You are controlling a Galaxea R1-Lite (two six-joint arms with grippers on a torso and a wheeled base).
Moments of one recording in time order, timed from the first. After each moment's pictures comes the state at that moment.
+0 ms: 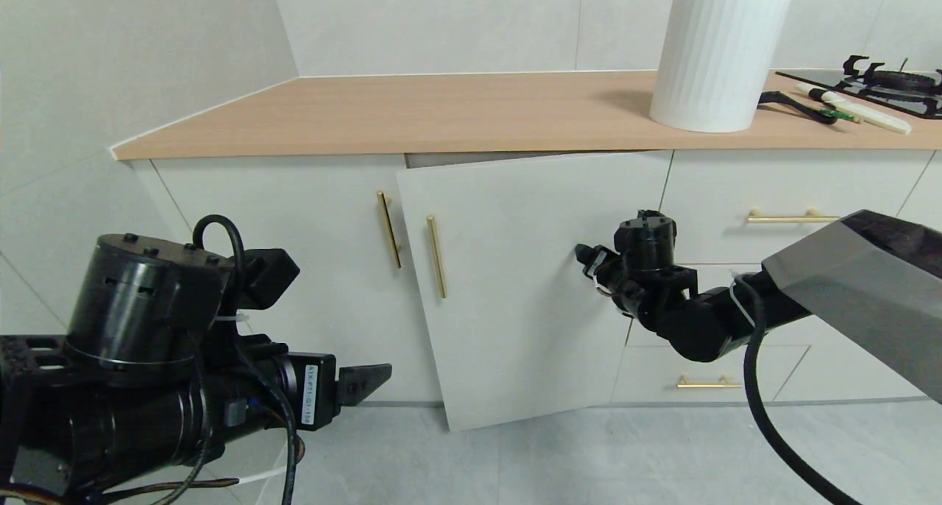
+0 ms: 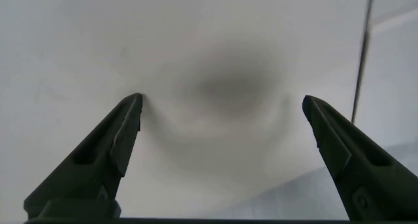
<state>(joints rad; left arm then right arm) -0.56 1.40 -0.74 0.00 0.18 -0.34 0.45 2.27 -1.31 -0.70 -0.42 0.66</state>
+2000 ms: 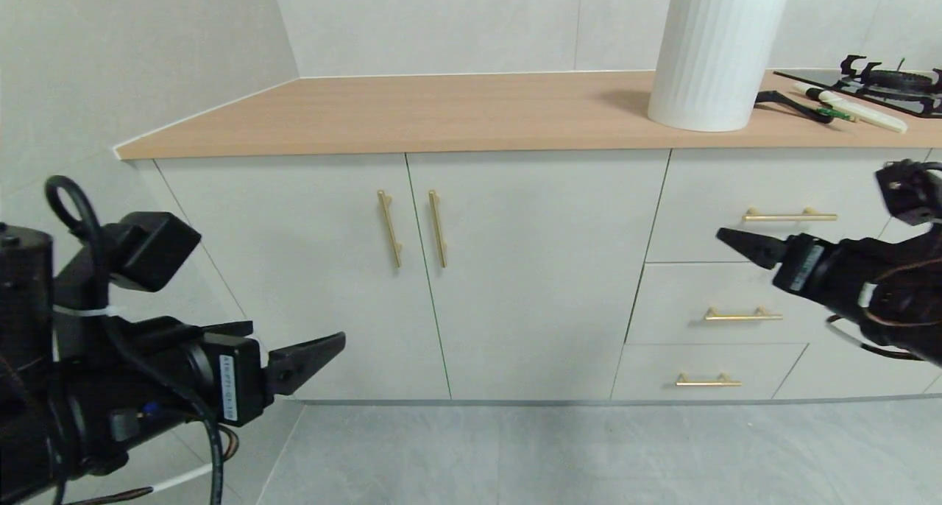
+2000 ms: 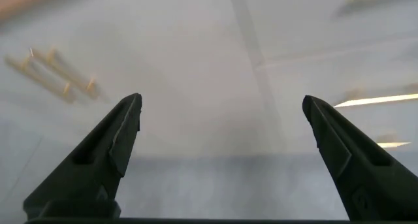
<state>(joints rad) -0.52 1.20 -0.68 -0.08 0.20 -0.22 0.29 1.41 -0.60 -0.70 -0.12 0.38</state>
